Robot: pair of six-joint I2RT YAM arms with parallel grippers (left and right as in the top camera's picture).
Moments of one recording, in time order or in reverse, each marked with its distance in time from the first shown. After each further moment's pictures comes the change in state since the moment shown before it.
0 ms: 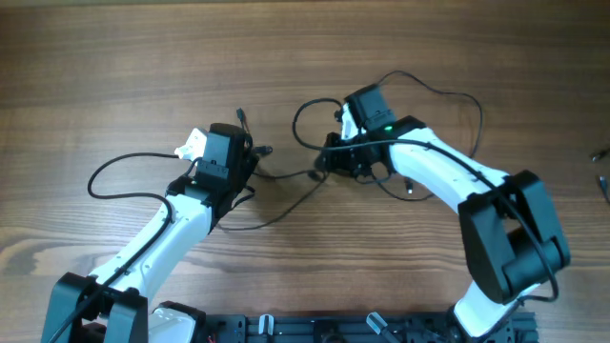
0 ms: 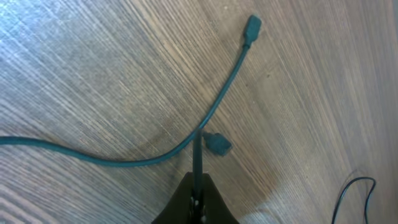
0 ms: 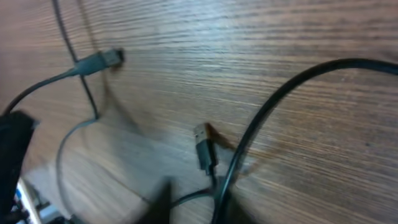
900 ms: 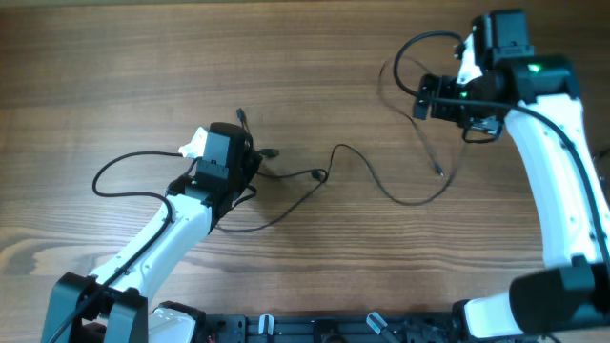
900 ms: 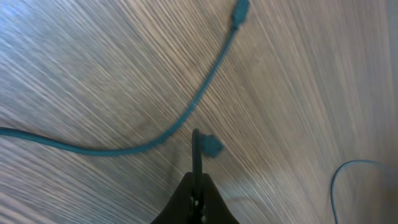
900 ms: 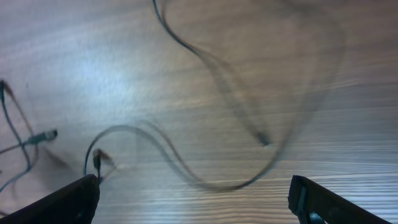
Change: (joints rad) left arm 0.000 0.000 0.000 0.019 0.051 0.000; right arm -0.368 -0.201 0.473 -0.737 0.348 -0.344
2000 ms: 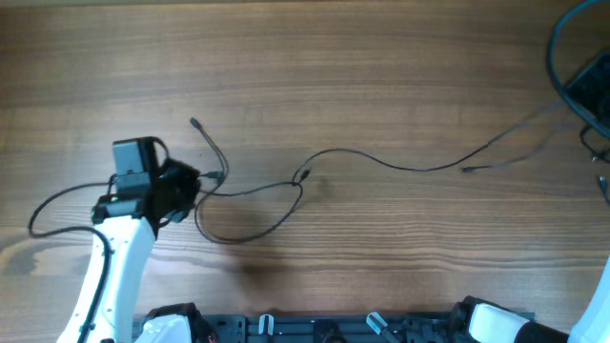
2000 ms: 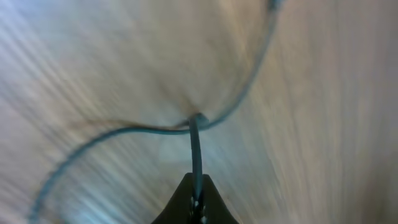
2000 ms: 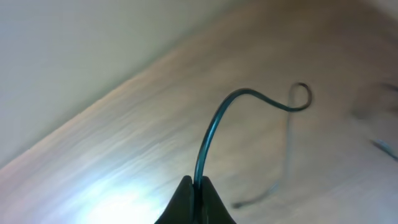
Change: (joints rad) left arm 0.420 -0.200 0.001 -0.344 0.297 0.223; right arm -0.430 -0.264 0.163 0.086 -0.083 -0.031
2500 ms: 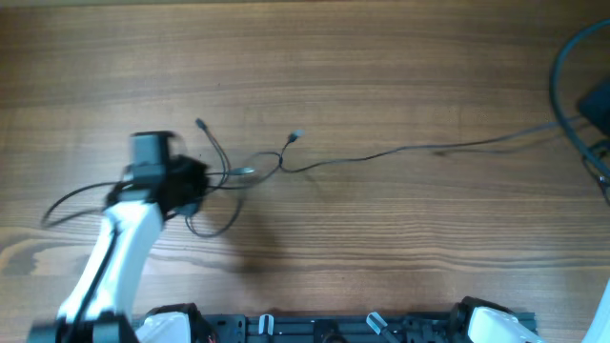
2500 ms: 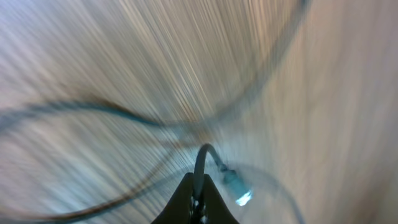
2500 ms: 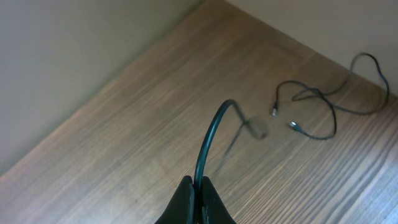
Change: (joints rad) left arm -0.026 0.106 0.000 0.046 -0.001 -0.127; right arm 0.051 -0.095 0.001 -0.092 0.448 0.193
